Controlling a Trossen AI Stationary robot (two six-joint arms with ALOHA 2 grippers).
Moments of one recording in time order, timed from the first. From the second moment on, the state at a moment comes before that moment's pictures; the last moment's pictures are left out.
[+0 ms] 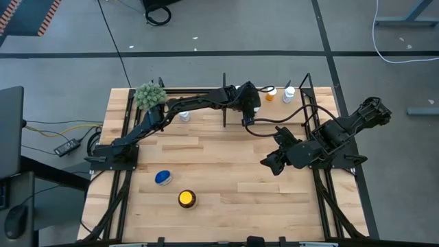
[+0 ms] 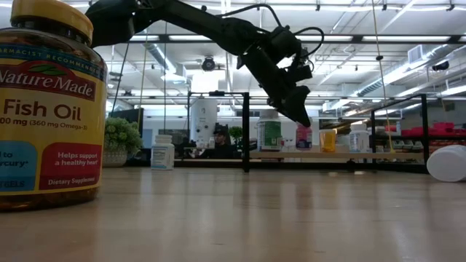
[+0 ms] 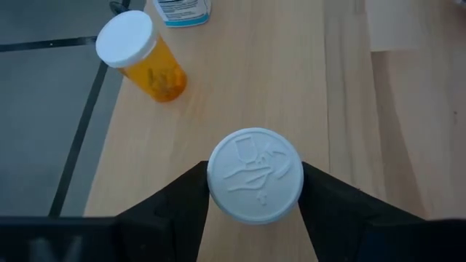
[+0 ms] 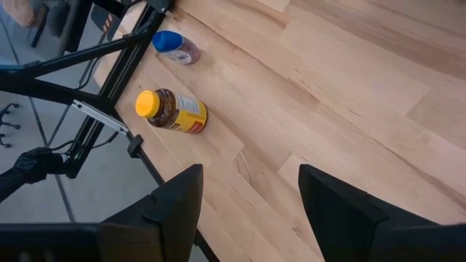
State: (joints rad) left arm 0.32 2.44 2.25 -0.57 -0.06 0.32; right arm 0.51 1.27 1.43 -1.06 0.37 1.36
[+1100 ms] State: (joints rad) left arm 0.32 2.44 2.25 -0.63 -0.01 0.19; right arm 0.51 1.27 1.43 -1.06 0.44 1.32
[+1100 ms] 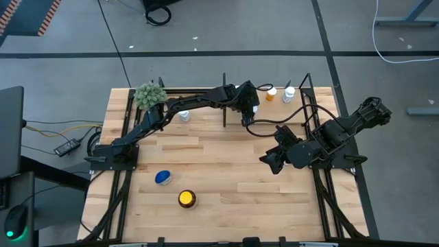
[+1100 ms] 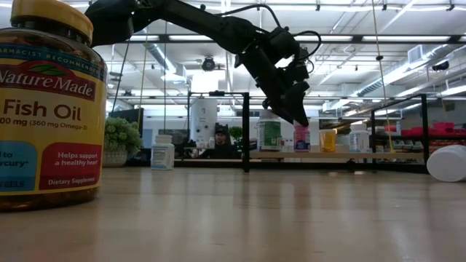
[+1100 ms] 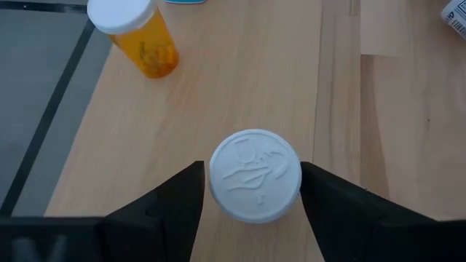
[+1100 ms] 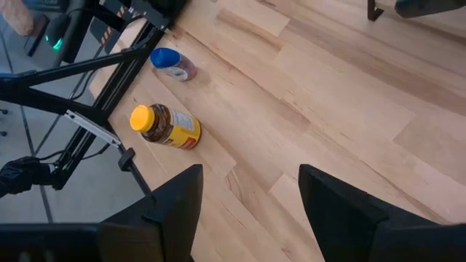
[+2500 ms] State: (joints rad) left arm 0.29 1.94 2.25 -0.91 0.00 0.08; right arm 0.51 1.35 1.43 -1.27 0.46 1.03
